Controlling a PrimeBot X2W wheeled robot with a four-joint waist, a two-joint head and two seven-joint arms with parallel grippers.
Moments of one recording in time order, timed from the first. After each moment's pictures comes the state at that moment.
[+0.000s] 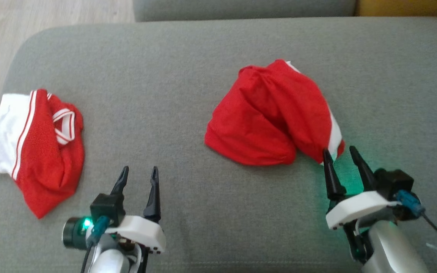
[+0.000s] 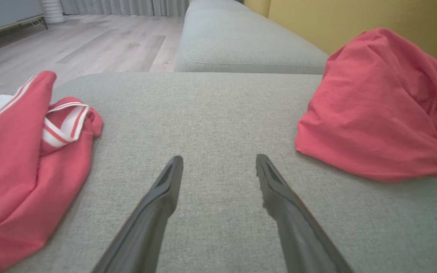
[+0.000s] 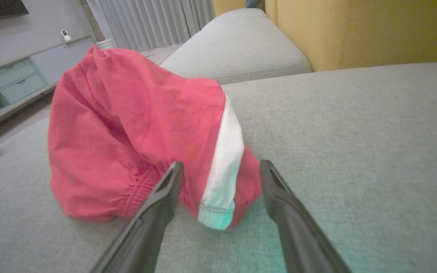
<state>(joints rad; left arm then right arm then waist) -0.06 0.05 -0.28 0.31 -0.15 0.11 -0.25 -0.20 -0.05 0.11 0.55 0.20 0.12 -0.25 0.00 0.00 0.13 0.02</state>
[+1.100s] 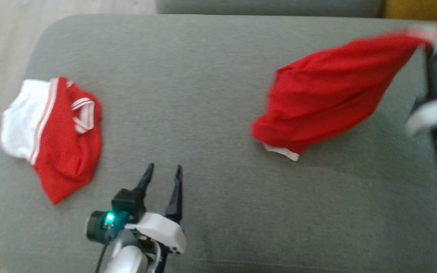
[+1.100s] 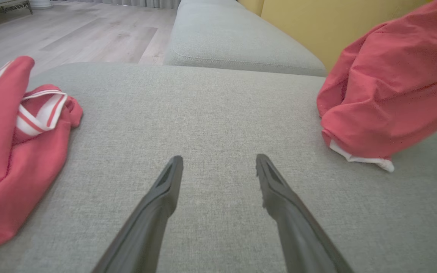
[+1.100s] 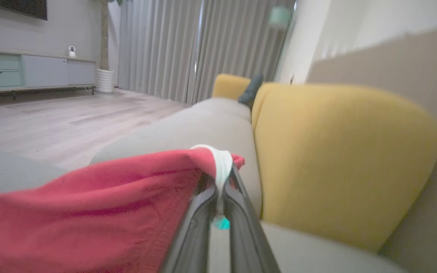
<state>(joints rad) -0.11 0.05 -0.41 0.32 -0.24 0.12 -0.25 -0.53 -0.34 0.07 0.53 0.10 0.12 -0.25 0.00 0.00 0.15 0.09</state>
